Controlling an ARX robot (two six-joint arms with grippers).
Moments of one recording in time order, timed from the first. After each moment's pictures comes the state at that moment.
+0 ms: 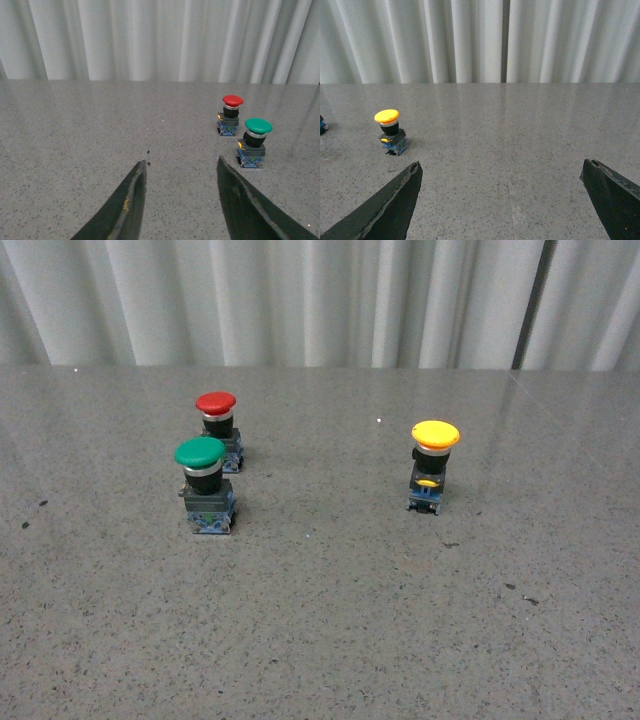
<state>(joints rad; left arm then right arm) 0.00 0.01 0.01 0.00 0.00 0.00 0.00 0.00 0.01 0.00 0.00 0.00</state>
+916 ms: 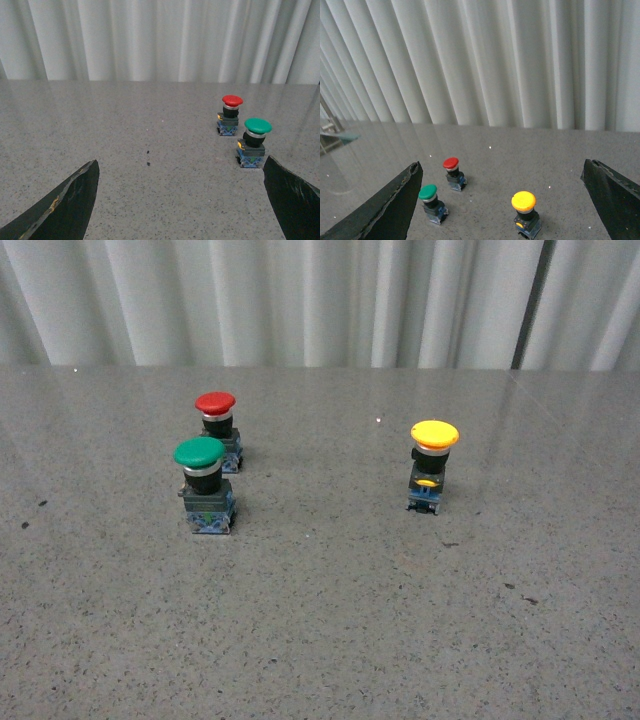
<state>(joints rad) 0.00 0.01 0.01 0.00 0.00 0.00 0.17 0.83 0.36 0.62 -0.31 0.25</state>
